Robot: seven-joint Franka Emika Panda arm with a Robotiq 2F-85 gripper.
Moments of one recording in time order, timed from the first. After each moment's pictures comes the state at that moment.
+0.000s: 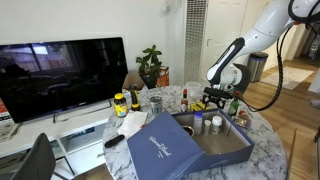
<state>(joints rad) -0.21 0.65 -0.06 -2.02 0.41 2.63 0.71</state>
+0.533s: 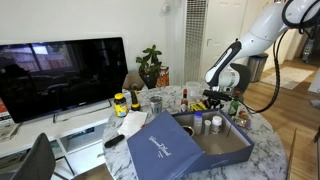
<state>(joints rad) -0.21 0.70 -0.06 -1.98 0.42 2.59 0.70</state>
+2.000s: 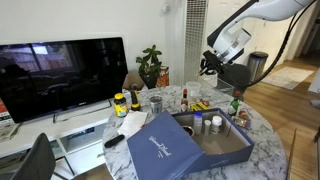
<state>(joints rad) -0.29 0.36 0.09 -2.03 1.10 3.04 0.32</state>
